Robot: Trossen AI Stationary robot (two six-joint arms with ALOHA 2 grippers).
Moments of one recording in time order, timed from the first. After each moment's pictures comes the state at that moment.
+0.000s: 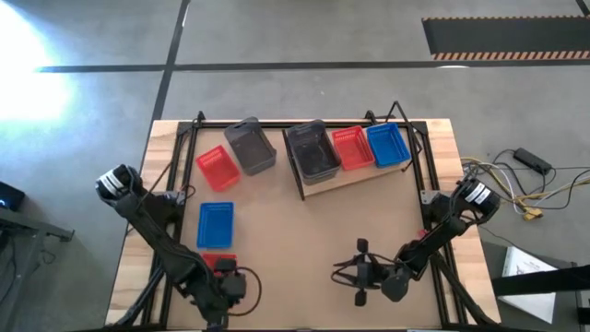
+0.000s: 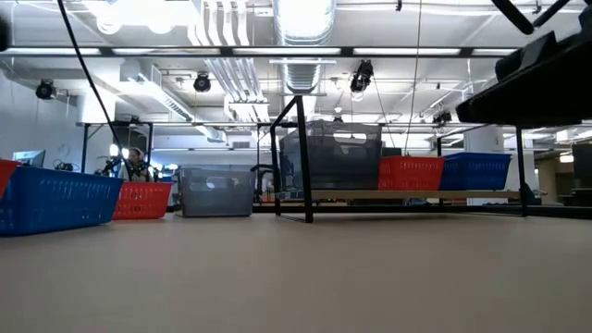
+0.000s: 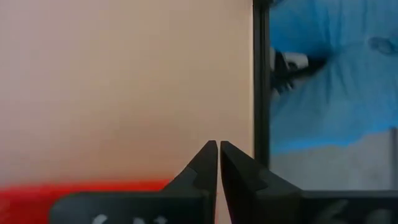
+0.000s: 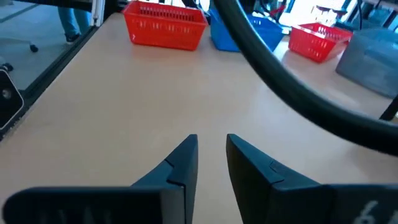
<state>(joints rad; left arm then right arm) -0.86 1.59 1.10 -0.53 -0.10 -0.92 0.82 1.82 0.64 0.69 0.87 0.24</state>
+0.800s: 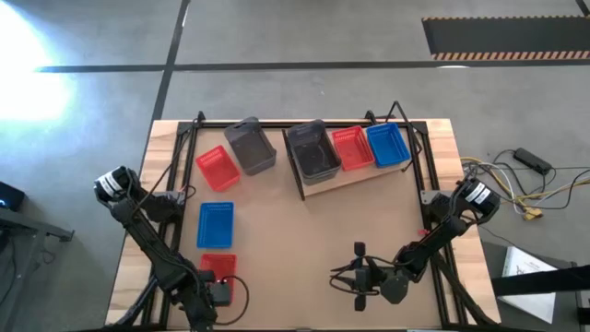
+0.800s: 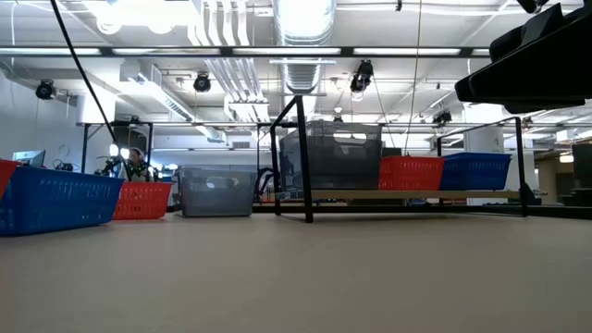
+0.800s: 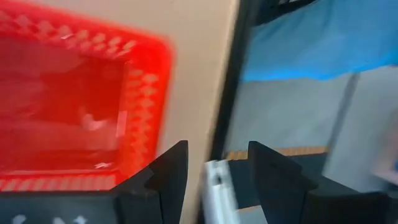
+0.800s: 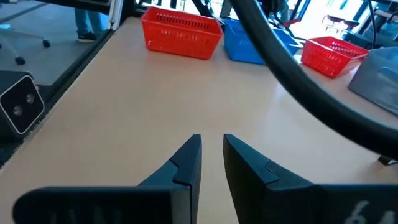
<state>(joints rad) -0.94 1.60 1.08 -0.58 0.15 -1.18 0.82 1.82 0.69 0.68 0.83 0.17</state>
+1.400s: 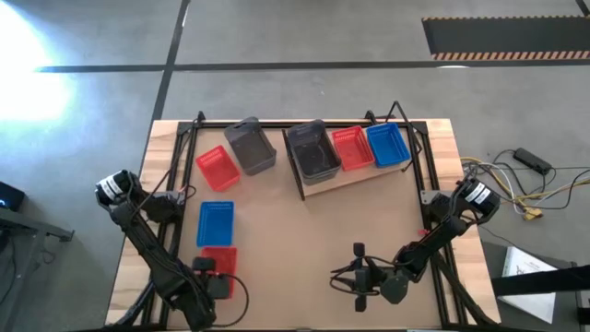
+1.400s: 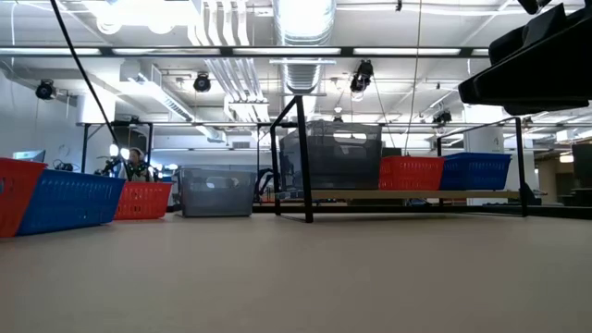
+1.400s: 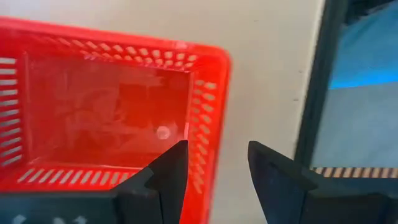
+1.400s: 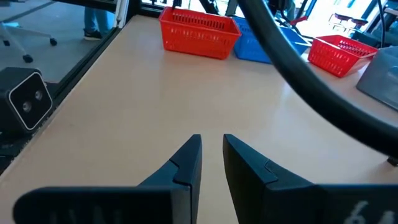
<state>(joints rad) -0.96 1.63 1.17 -0.87 -0.04 -1.07 0.82 1.82 0.69 0.68 0.80 0.18</state>
